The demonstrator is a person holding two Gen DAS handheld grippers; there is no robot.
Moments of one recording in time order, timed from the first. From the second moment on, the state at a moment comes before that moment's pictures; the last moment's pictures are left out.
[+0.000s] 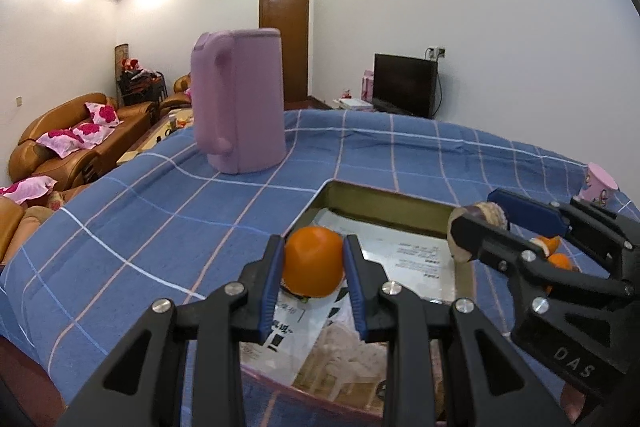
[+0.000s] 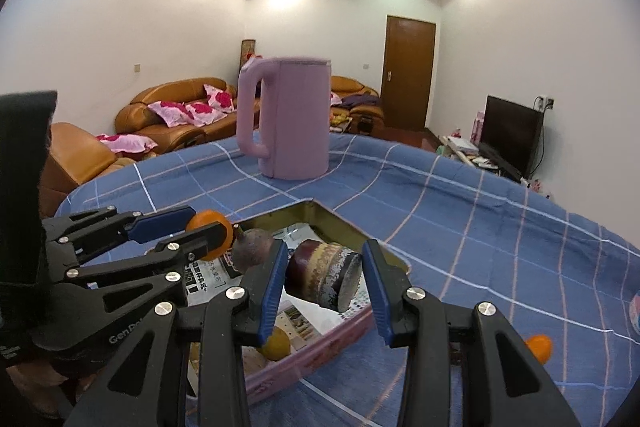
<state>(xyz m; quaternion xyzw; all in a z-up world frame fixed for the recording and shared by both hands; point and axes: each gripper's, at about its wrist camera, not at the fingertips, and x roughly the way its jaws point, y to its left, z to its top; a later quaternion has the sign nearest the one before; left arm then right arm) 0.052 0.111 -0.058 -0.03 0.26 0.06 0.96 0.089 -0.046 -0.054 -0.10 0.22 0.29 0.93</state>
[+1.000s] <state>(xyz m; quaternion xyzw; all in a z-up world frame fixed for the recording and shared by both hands) 0.060 0.121 -0.076 -0.04 0.30 0.07 0.95 0.108 -0.023 -0.085 -0.12 0.30 0.29 0.90</state>
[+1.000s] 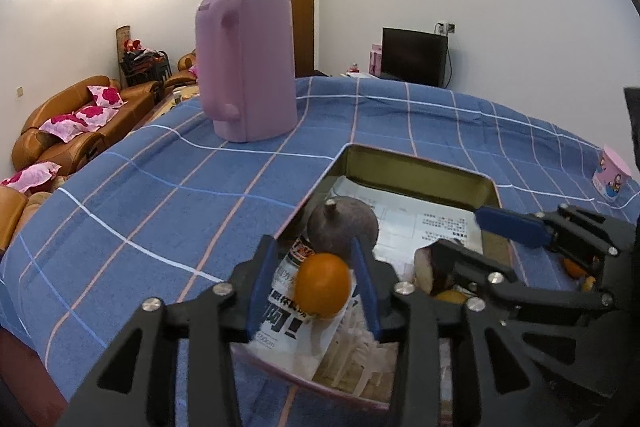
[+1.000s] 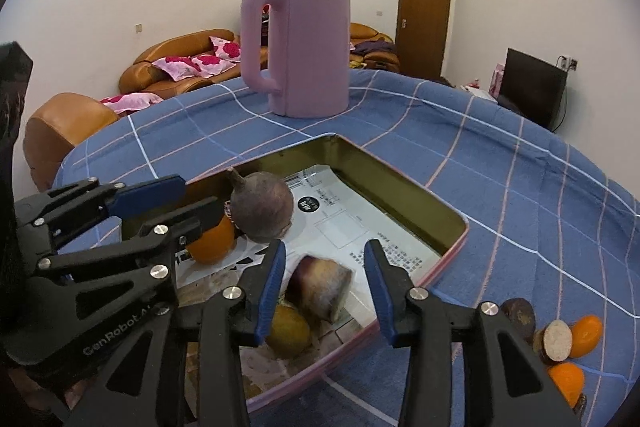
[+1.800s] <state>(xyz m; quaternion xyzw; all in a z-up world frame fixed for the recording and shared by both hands) 0.050 -0.001 -0.064 0.02 0.30 -0.04 0.95 0.074 -0.224 -0.084 -0.05 0.34 0.09 0.93</state>
